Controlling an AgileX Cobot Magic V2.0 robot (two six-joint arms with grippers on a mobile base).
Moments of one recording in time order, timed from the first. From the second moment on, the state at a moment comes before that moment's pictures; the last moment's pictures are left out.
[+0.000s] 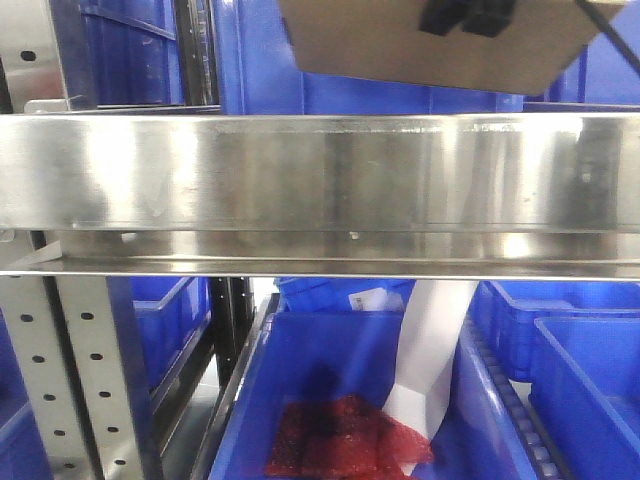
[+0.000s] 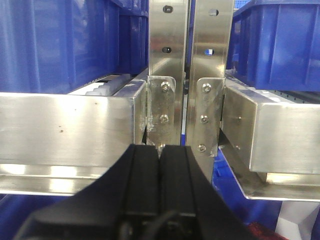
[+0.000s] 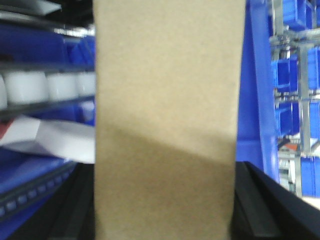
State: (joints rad) left arm -0.07 -0.02 0.03 -0.04 0.01 0.05; right arm 0.64 1.43 -1.14 -0.93 0.43 -0.18
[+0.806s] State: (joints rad) left arm -0.07 -0.02 0.03 -0.04 0.01 0.05; right arm 0.64 1.44 -1.14 -0.91 0.45 -0.17
